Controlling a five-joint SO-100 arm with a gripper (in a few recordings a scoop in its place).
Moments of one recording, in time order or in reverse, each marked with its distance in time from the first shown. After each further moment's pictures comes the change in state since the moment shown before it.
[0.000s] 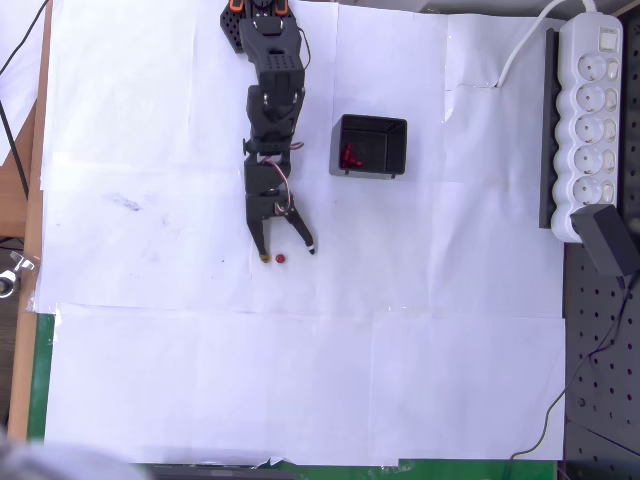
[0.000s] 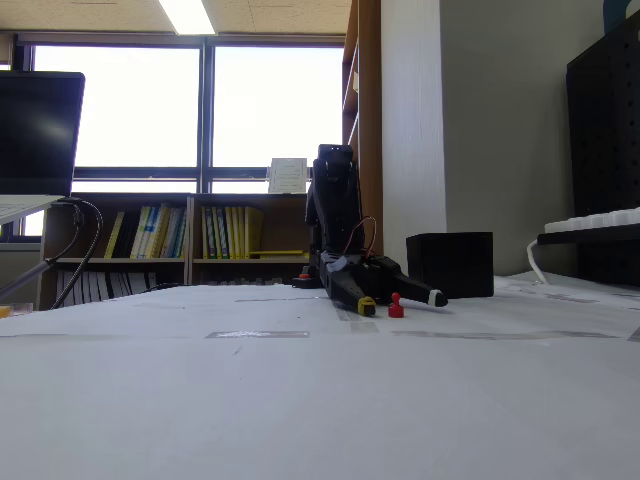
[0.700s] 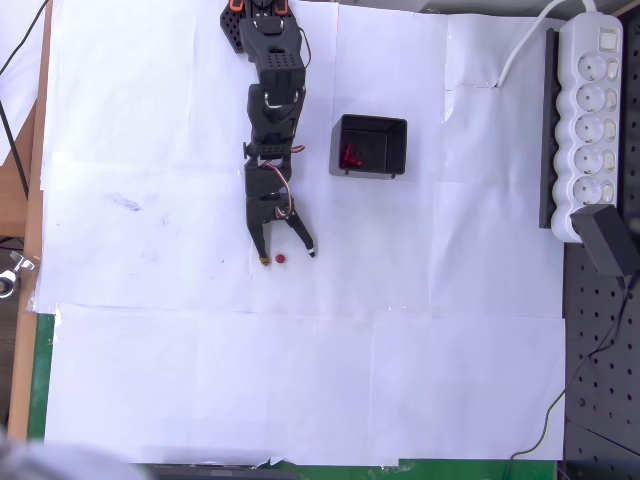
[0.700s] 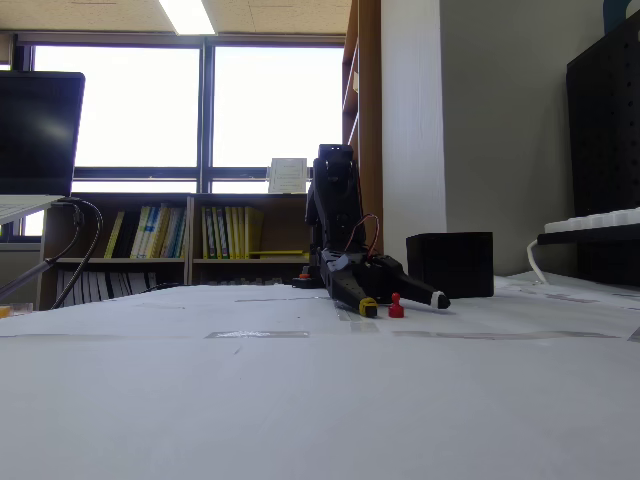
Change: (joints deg) arm -1.0 -1.0 0.0 3.6 -1.4
